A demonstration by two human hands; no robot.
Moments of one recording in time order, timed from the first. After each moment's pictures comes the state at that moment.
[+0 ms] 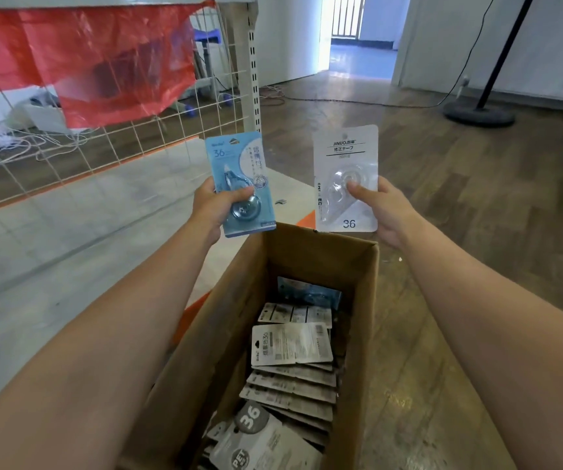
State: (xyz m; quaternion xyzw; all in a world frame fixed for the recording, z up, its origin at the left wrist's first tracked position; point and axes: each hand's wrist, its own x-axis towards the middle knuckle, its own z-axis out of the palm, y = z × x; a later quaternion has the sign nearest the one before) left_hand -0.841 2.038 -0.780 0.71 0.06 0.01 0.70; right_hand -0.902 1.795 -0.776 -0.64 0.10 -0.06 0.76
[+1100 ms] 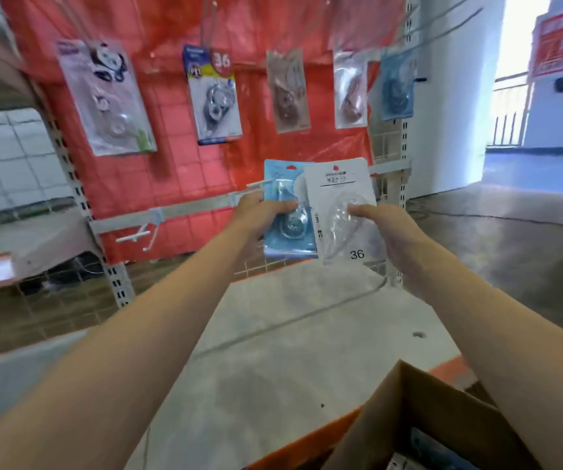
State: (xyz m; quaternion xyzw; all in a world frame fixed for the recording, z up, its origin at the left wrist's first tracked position) left_hand -0.900 2.166 -0.525 0.73 0.03 0.18 0.66; right_hand -0.861 1.975 -0.558 -0.69 -0.11 0.01 0.72
